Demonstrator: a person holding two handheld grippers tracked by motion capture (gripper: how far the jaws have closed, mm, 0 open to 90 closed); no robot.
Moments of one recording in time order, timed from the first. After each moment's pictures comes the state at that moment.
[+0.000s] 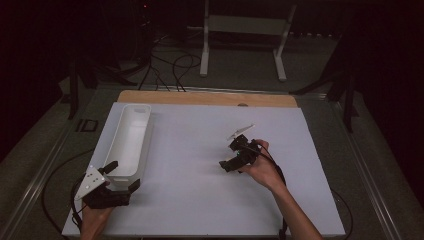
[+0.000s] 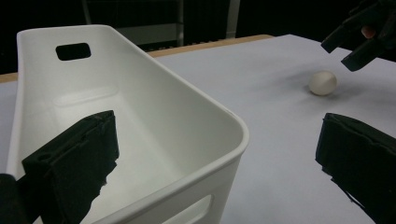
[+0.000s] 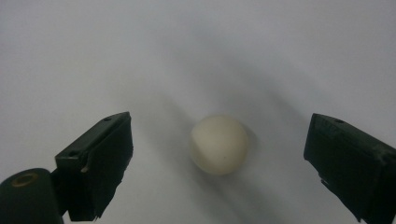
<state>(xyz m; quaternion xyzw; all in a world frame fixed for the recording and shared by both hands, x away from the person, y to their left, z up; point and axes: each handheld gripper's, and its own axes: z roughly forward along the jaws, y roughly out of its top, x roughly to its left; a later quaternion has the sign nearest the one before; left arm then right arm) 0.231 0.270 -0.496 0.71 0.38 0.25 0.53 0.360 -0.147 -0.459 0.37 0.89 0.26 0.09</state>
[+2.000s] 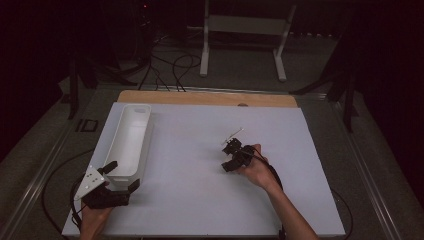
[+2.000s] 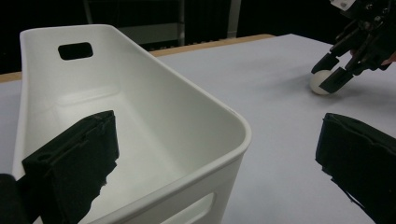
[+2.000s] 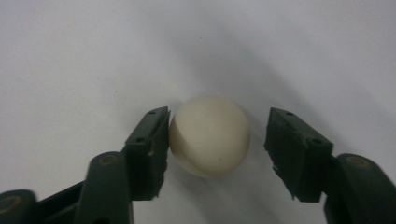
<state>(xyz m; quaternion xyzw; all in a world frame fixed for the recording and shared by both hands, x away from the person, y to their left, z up) 0.231 0.271 -0.496 0.71 0.39 0.25 0.53 0.370 -0.134 -0.488 0.37 0.90 0.18 0.10</state>
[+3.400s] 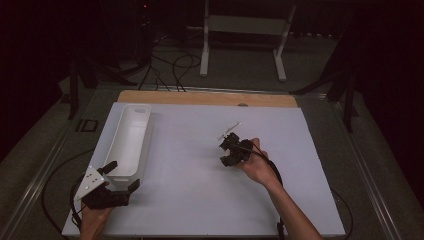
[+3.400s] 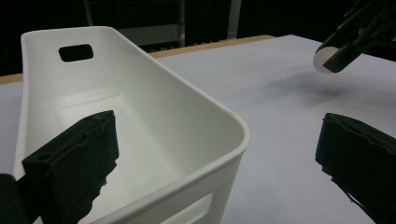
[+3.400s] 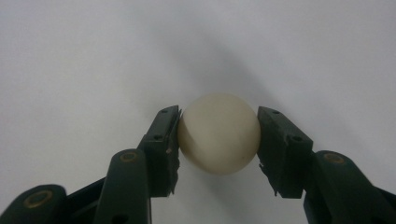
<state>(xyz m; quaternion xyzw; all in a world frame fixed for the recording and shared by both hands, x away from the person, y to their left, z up) 0.230 0.271 -0.495 0.71 0.38 0.26 0.53 0.365 -0.122 -0.451 0.35 0.91 0.19 0.12</state>
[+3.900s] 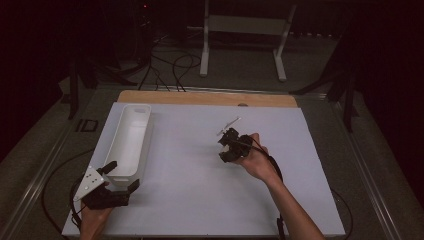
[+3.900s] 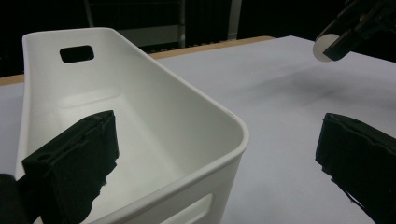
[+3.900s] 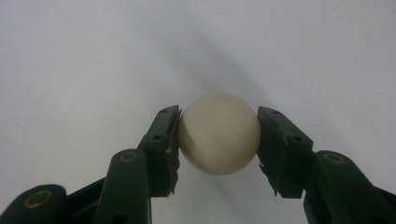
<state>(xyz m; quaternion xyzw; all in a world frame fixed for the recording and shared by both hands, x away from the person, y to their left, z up) 0.229 0.271 -0.495 0.71 0.38 0.26 0.53 0.367 -0.118 -0.433 0.34 0.91 0.20 0.13</state>
